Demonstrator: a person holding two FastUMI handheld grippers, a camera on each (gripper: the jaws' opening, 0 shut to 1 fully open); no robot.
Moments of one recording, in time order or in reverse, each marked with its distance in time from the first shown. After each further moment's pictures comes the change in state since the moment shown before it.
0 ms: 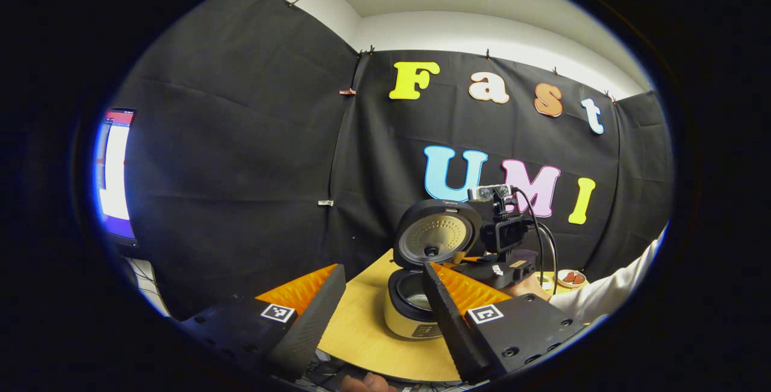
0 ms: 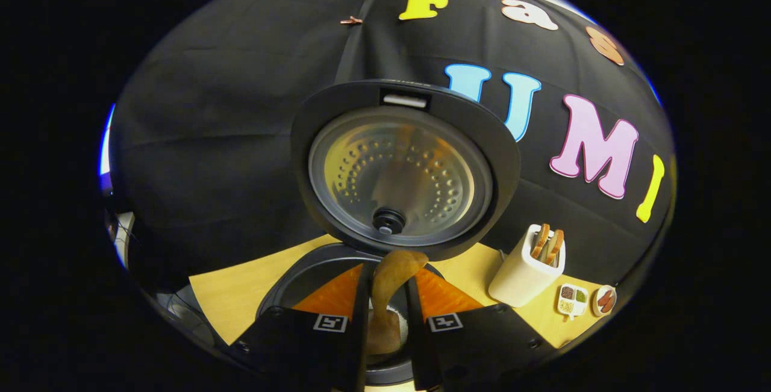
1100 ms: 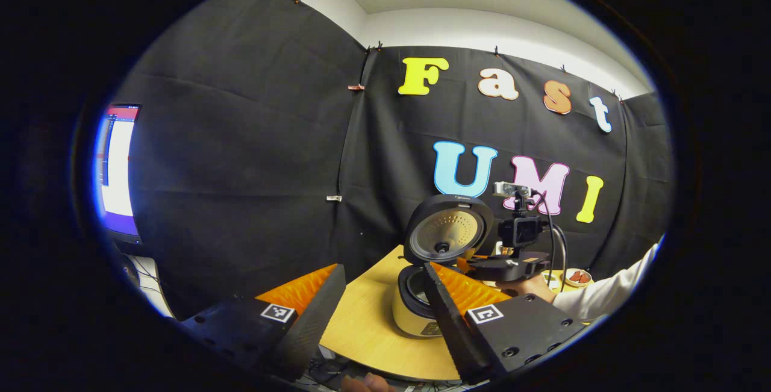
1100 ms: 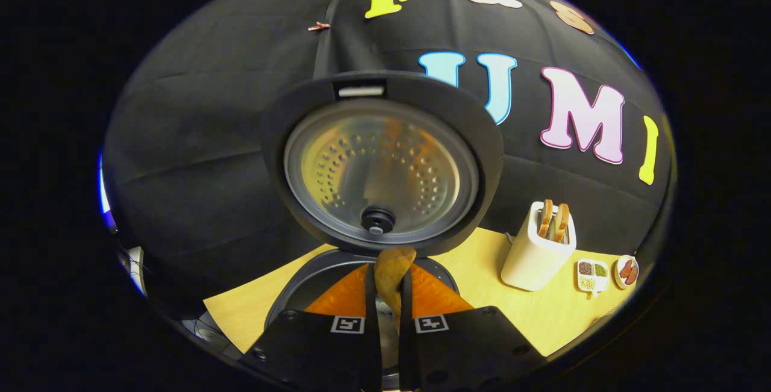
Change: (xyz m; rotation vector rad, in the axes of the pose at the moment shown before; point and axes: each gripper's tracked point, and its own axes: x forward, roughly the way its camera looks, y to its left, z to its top) left arm 0.012 0.011 -0.008 -0.005 0.024 0.034; right arm -0.002 -0.007 0.015 0.198 -0.033 -0.009
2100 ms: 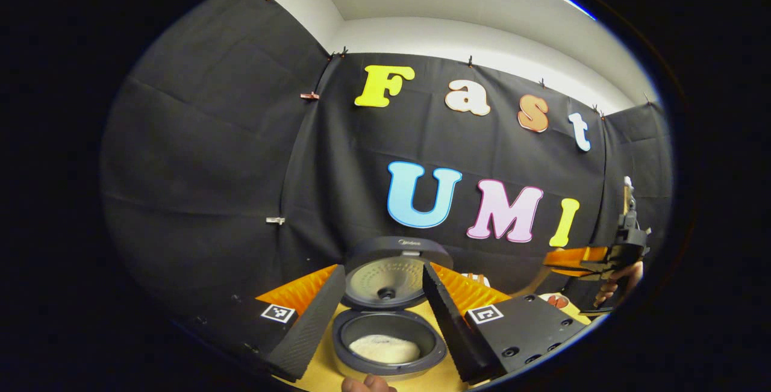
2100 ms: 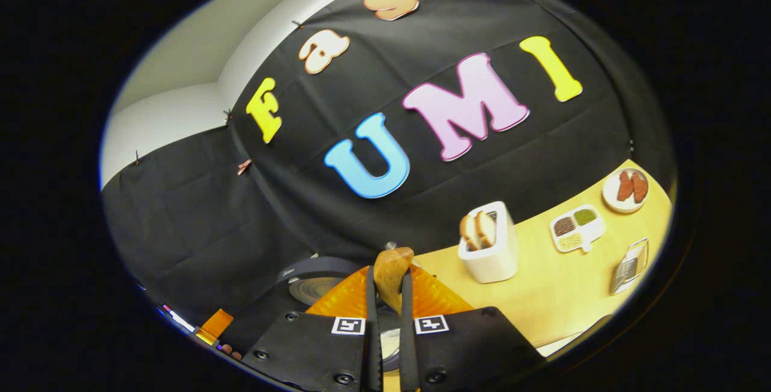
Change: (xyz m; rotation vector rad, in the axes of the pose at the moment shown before) left arm 0.140 -0.122 0.061 -0.044 -0.115 -0.195; right arm -0.179 -0.235 0.102 0.650 -0.222 -0.083
